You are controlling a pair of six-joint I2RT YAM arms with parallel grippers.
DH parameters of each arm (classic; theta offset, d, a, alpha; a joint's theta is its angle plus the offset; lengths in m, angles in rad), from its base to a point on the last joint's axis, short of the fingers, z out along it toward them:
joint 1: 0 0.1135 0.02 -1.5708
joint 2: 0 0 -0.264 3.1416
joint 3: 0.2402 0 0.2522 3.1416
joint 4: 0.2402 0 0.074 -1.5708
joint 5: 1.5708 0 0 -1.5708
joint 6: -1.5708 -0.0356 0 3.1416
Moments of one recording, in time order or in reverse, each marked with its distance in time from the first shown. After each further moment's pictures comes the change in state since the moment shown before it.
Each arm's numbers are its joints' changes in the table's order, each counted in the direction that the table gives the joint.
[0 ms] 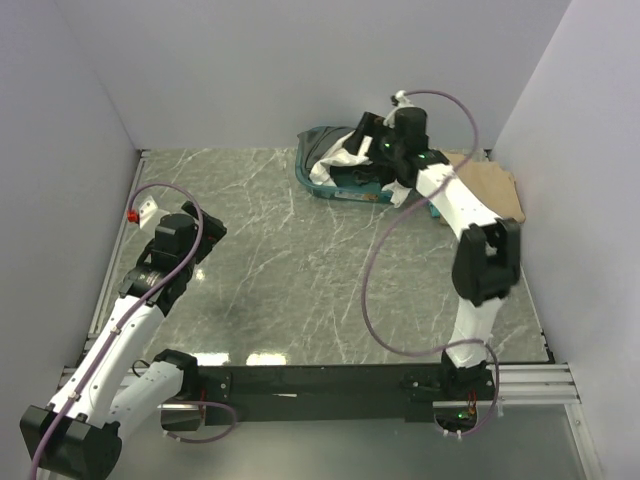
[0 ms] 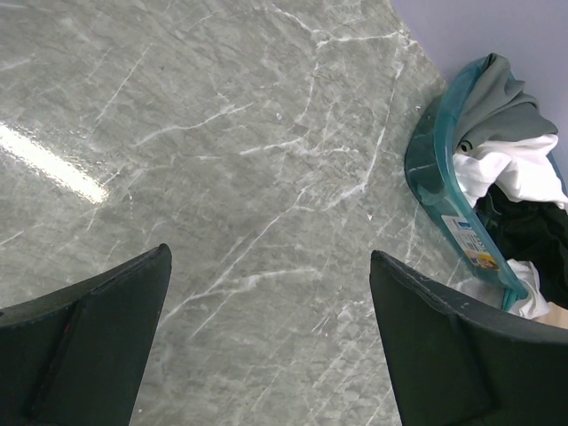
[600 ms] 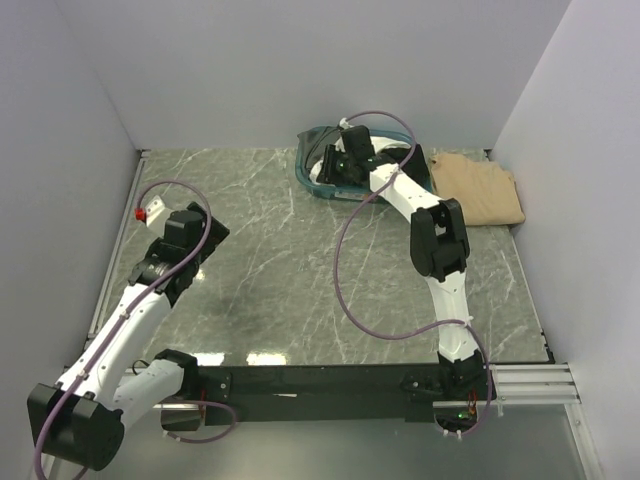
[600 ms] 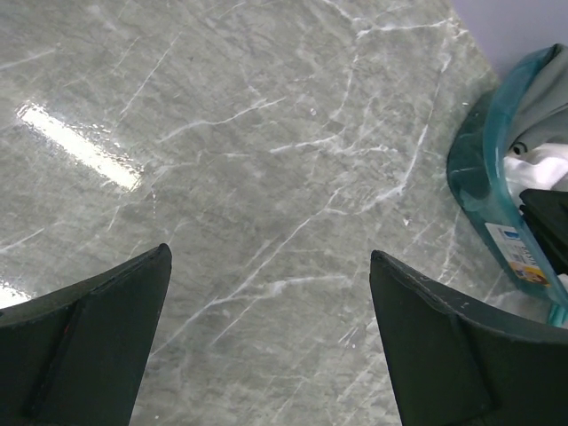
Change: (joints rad) left arm 0.001 0.083 -0.005 -0.006 -0.031 -0.002; right arm 0.149 0.423 0.343 0.198 0.035 0.072
